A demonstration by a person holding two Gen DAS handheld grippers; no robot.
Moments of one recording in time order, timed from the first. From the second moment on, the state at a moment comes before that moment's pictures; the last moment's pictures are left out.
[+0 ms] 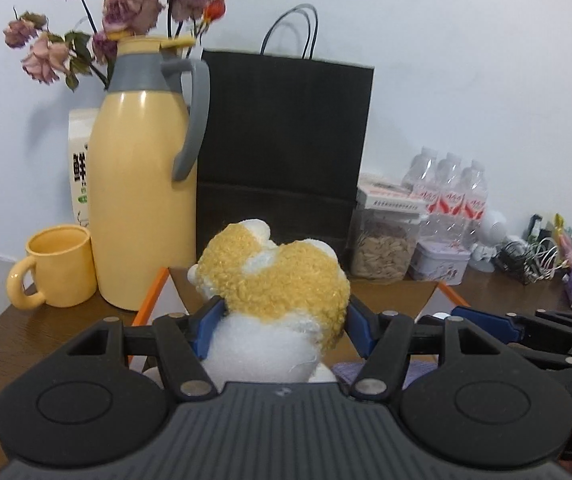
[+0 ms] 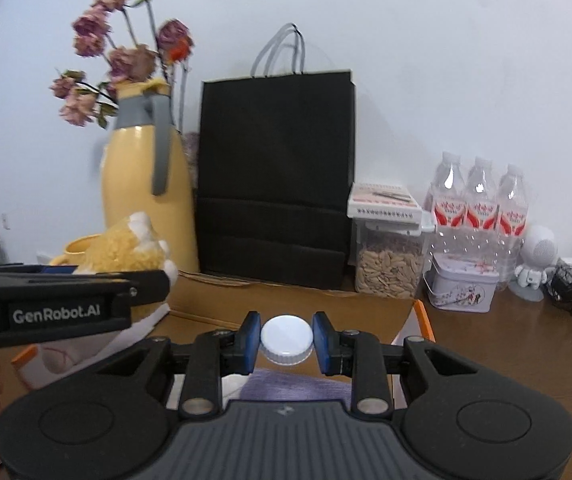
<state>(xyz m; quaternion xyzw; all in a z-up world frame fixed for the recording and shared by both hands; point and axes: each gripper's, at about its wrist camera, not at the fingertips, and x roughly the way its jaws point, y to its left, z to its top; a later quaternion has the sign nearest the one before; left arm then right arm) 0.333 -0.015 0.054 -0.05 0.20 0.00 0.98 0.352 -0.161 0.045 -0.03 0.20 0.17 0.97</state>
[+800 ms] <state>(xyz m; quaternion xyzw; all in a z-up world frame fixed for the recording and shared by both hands) 0.332 -0.020 0.042 -0.04 0.19 0.02 0.98 0.358 -0.170 0.028 -0.03 0.23 0.16 0.96</state>
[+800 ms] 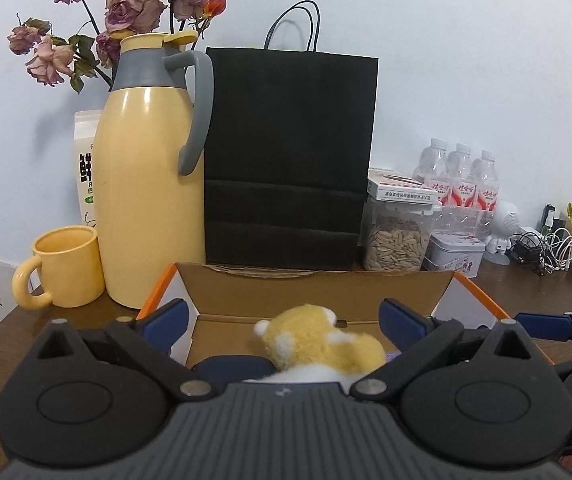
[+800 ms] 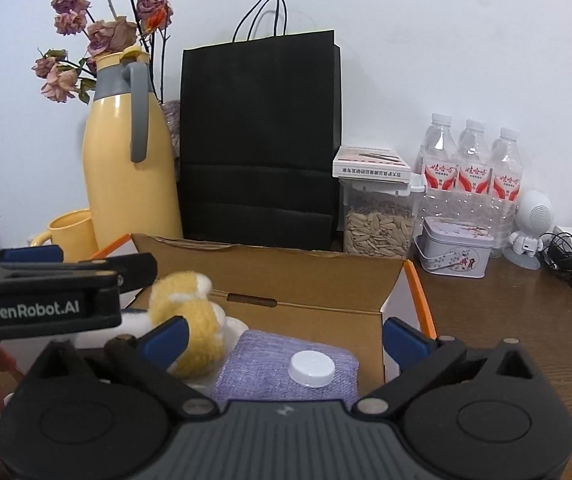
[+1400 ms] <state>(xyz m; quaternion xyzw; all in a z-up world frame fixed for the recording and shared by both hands) 0.298 -0.012 0.058 -0.05 0.16 0.00 0.99 0.333 -0.175 0.051 -0.03 0.20 0.16 0.96</state>
